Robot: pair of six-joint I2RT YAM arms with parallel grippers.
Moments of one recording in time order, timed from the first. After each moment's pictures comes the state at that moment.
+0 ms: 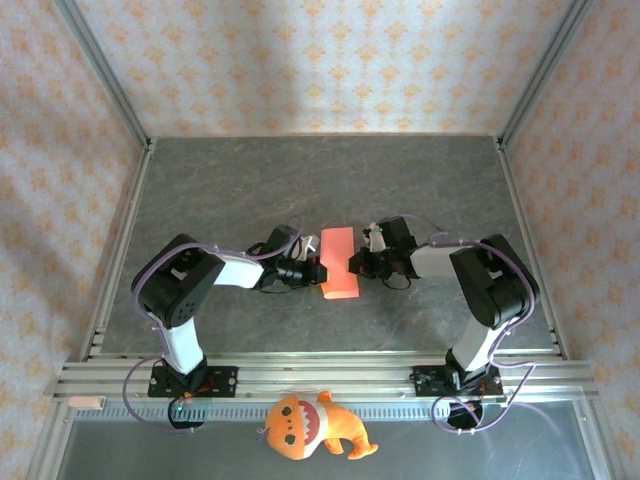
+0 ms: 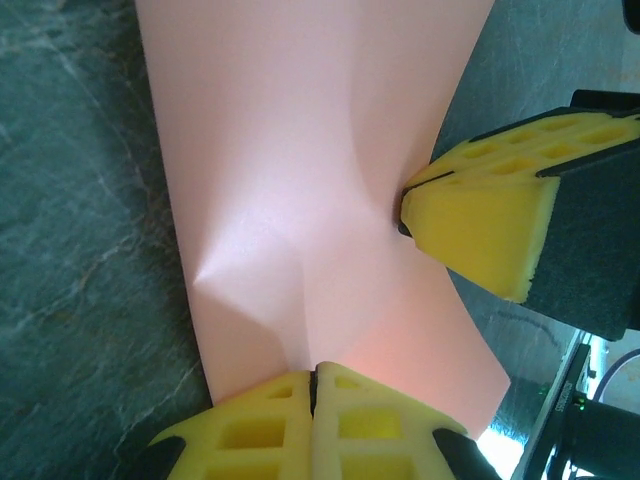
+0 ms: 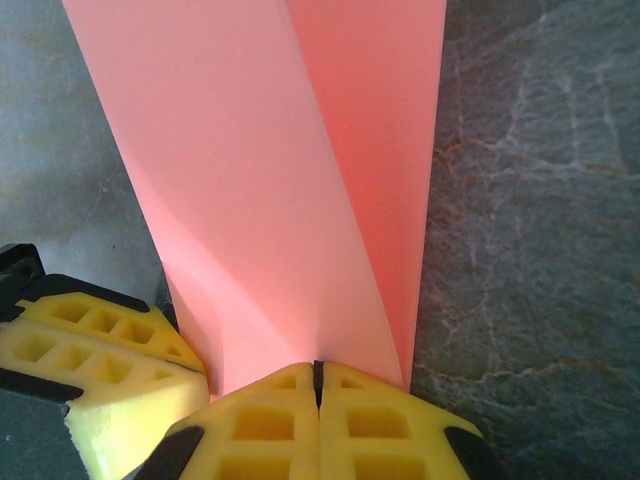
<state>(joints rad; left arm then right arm) -0.56 1.80 0.73 0.22 0.56 -0.74 0.43 1.73 0.70 0.05 -0.58 0.58</state>
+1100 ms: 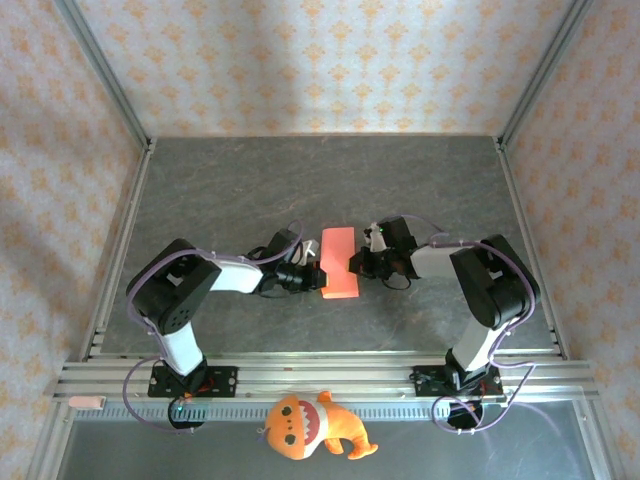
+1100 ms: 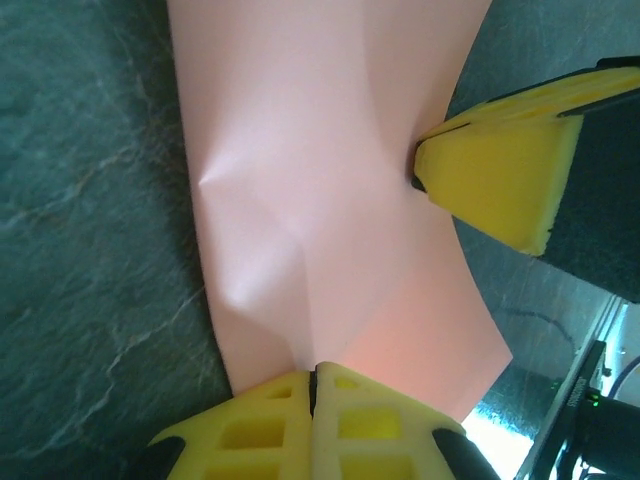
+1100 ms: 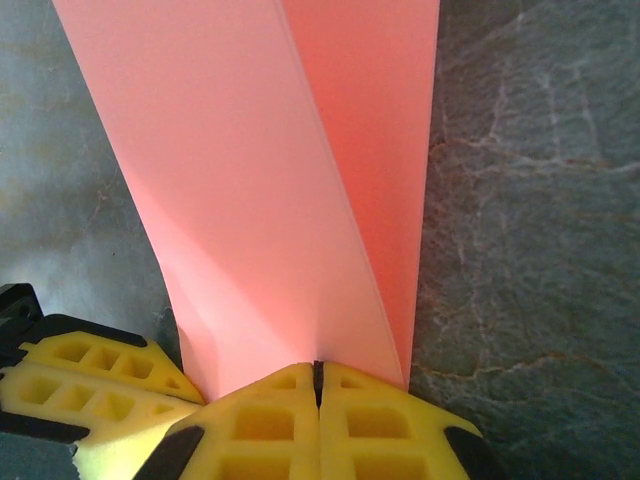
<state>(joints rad) -0.60 1.75 0.70 0.18 0.51 -0.78 0.43 1.72 0.69 0.05 -0.57 0.61</state>
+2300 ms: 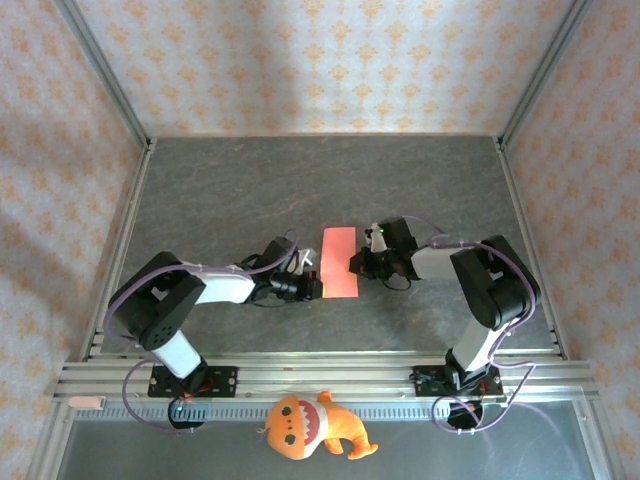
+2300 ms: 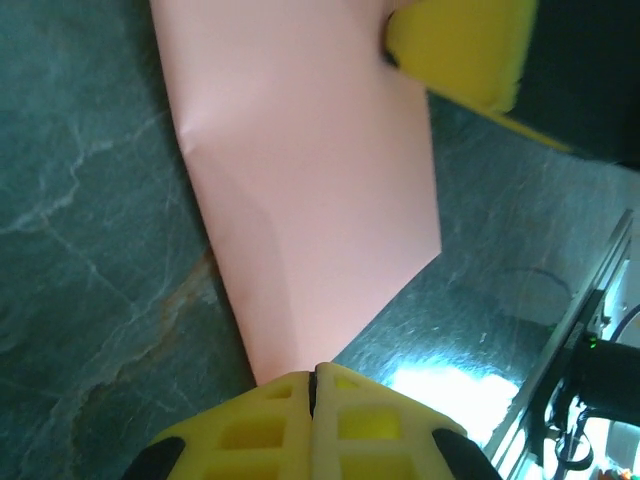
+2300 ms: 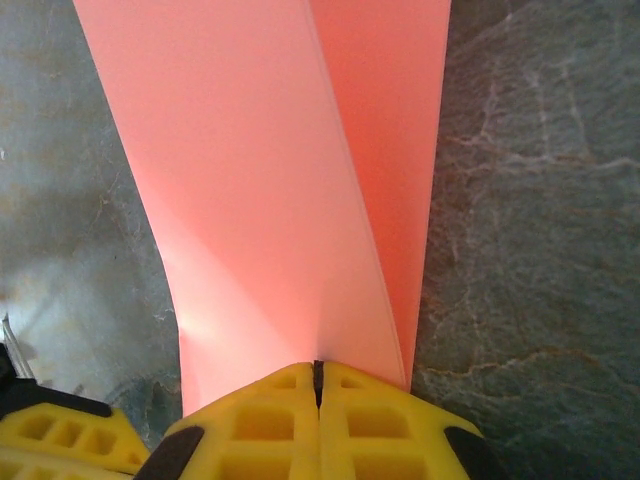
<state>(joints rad) -0.62 1.62 0.62 0.15 0.52 -0.76 0.43 1.72 0.68 0.07 -0.57 0.62</state>
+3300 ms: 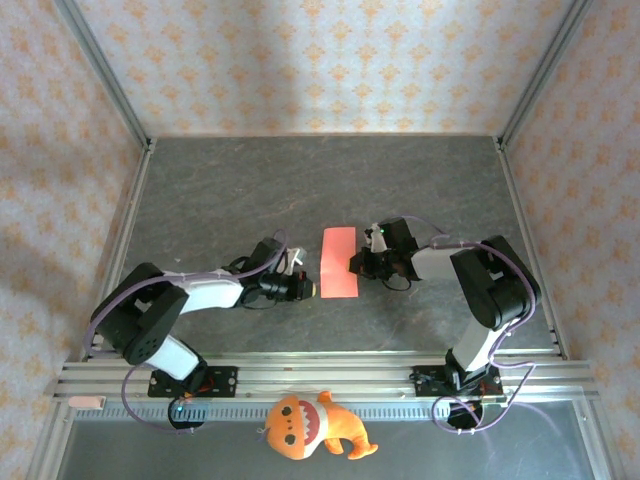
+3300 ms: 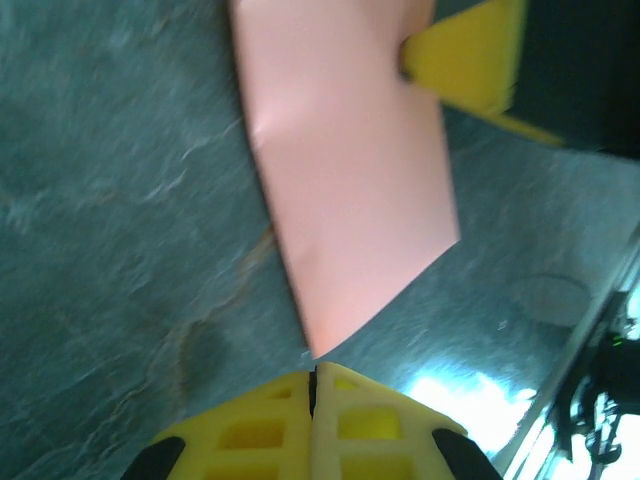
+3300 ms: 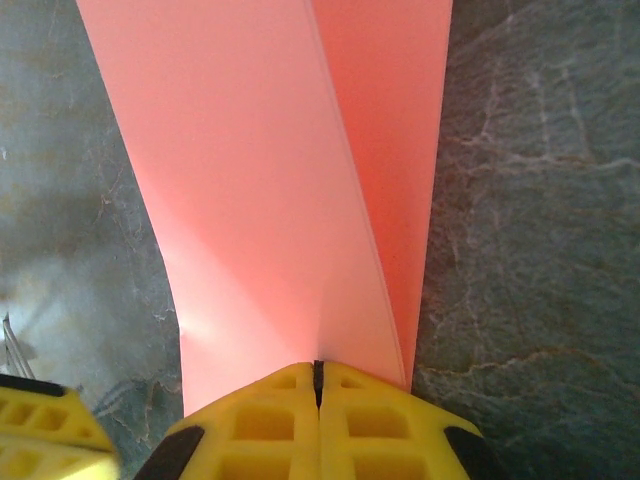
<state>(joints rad) -0.59 1.51 0.56 0.12 0.49 -0.70 0.43 1.72 0.68 0.08 -0.57 0.62</state>
